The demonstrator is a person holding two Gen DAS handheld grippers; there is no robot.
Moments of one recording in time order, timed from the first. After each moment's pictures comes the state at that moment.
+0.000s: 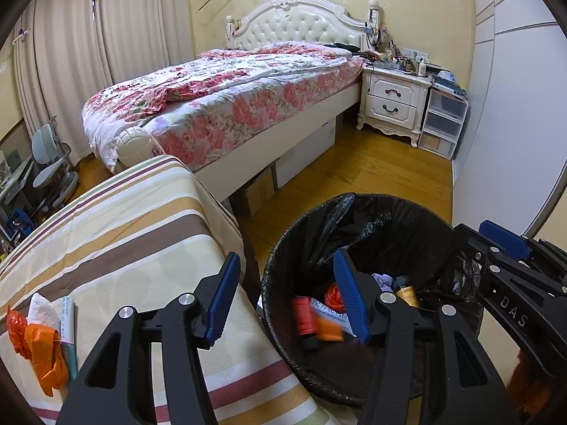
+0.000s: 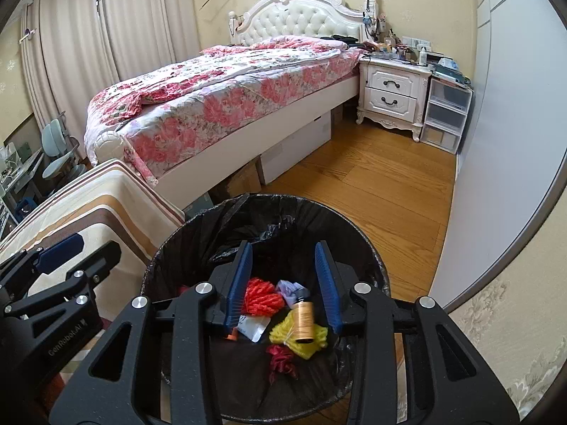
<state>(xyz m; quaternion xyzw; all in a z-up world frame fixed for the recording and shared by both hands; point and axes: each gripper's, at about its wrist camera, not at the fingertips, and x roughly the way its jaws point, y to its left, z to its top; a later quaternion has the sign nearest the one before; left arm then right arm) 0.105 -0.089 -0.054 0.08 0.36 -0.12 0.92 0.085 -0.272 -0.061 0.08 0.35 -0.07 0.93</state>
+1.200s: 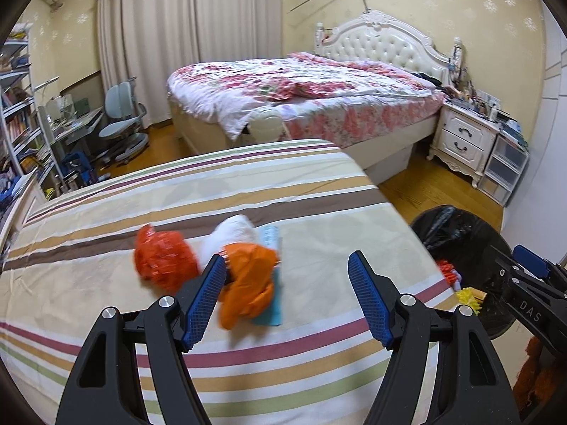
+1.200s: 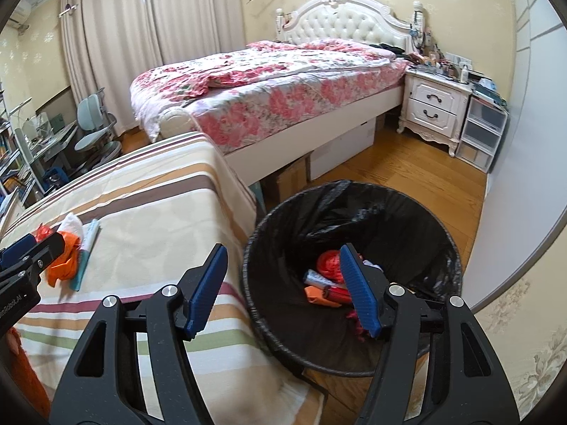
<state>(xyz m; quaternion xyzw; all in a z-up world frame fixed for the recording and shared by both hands) 0.038 0.074 -0.027 0.00 0.35 0.02 0.94 0.054 -0.159 -0.042 0.05 0.35 0.01 0.94</state>
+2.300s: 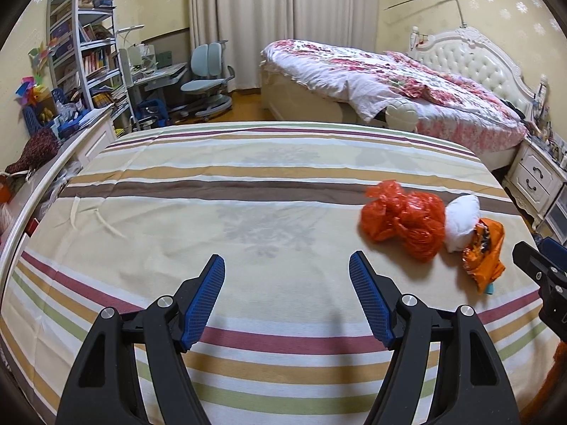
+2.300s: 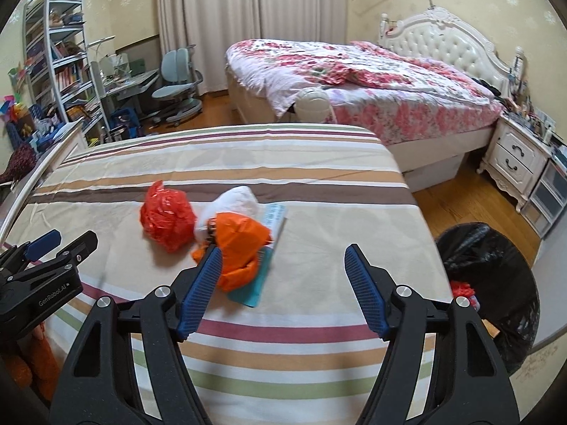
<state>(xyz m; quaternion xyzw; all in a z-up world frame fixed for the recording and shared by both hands) -0.006 0.239 -0.050 -0.07 0.36 0.17 0.91 0.047 0.028 -0.028 -0.05 0.35 0.17 0.92</state>
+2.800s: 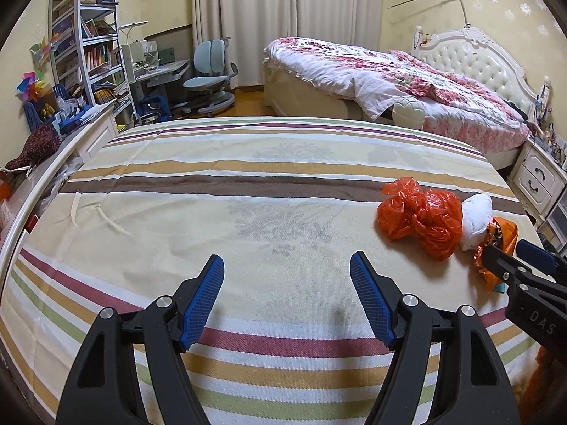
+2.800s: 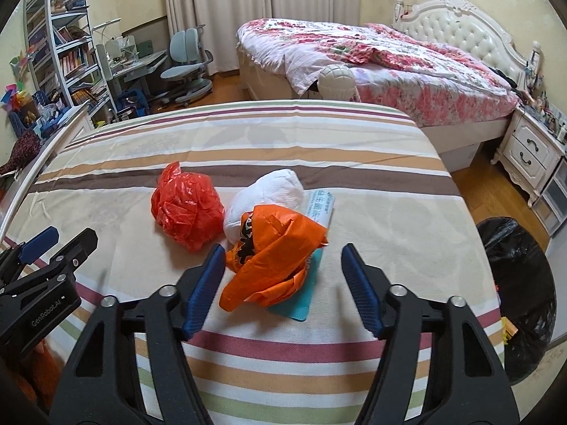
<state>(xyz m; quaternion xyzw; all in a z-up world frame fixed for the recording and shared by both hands) -0.006 0.249 -0.055 -0.07 0.37 0.17 0.91 0.055 0.066 -0.046 -0.05 0.39 0.19 0.90</state>
